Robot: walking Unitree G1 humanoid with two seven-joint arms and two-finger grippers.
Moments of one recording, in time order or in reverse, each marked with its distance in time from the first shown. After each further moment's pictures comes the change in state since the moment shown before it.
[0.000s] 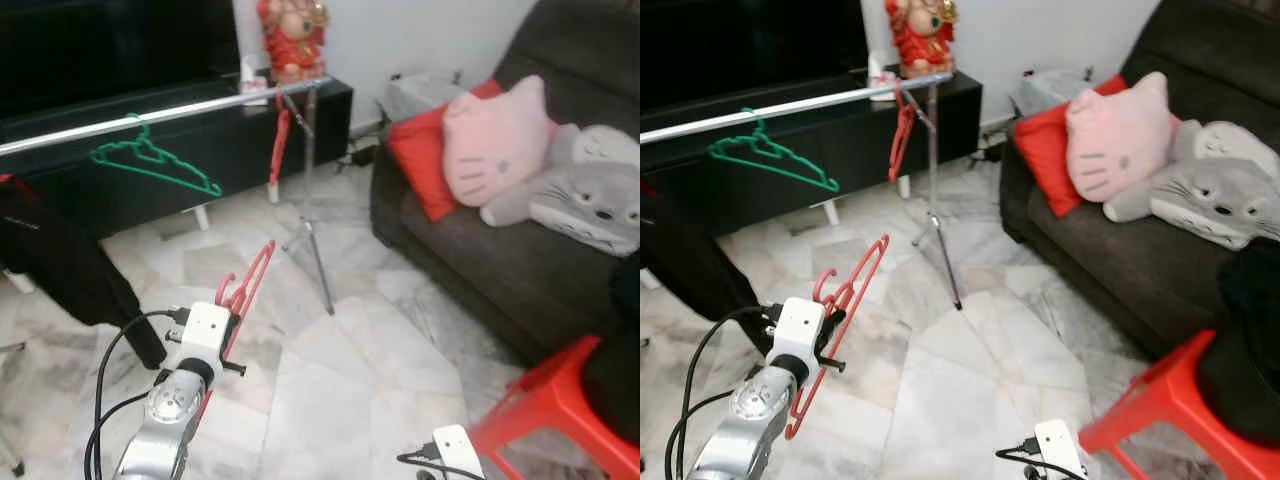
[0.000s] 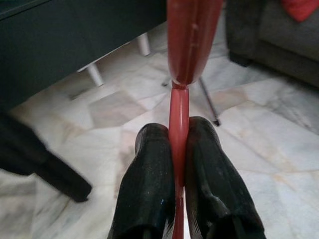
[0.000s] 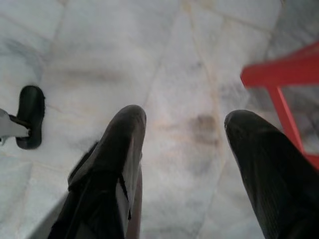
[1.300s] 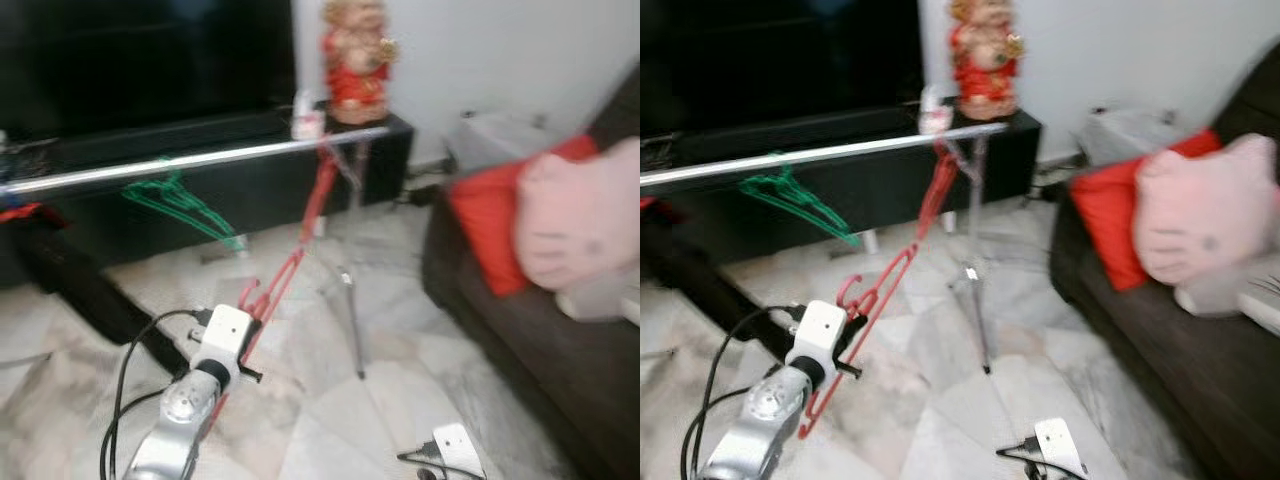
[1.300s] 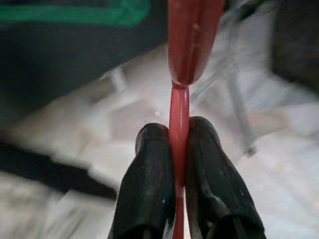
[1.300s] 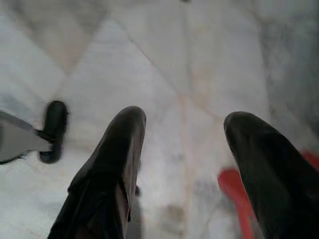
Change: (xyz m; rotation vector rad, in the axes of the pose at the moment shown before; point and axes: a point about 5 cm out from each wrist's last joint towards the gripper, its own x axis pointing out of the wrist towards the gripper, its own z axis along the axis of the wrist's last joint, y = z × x) left arm 0.000 -0.009 -0.005 0.047 0.028 -0.093; right arm 0.003 0.017 0.014 -0.020 -0.043 0.031
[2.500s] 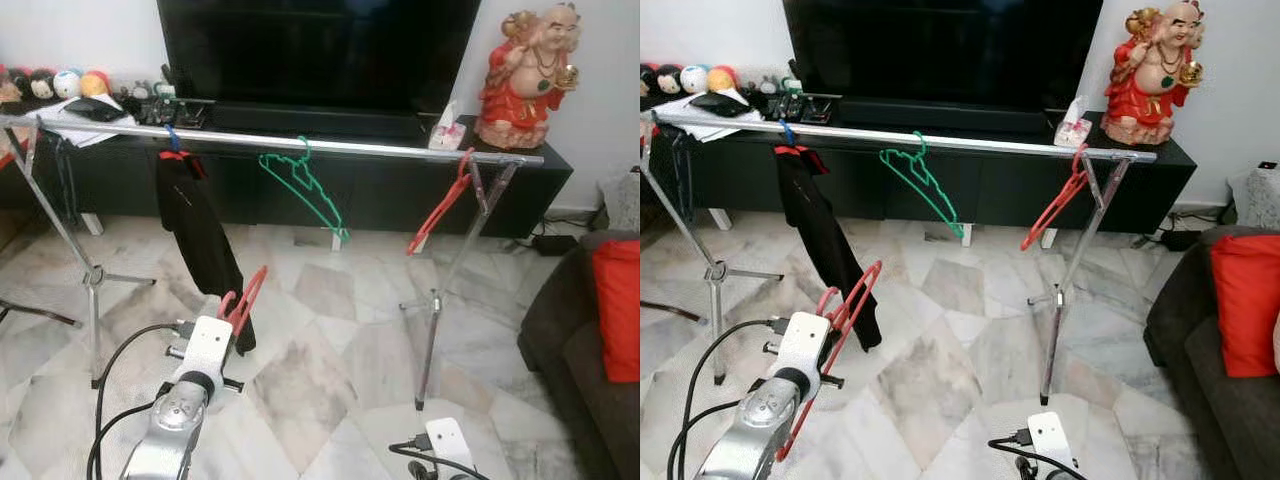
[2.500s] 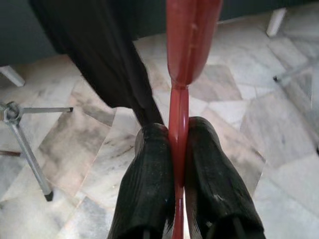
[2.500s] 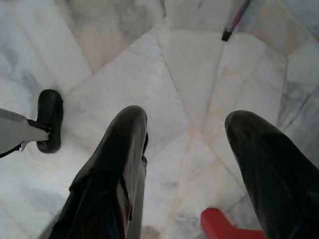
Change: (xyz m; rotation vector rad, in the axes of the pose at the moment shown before) left arm 0.002 0.003 -0.006 -0.020 0.074 0.116; right arm -0.001 -0.007 -0.006 0.044 0.023 -0.039
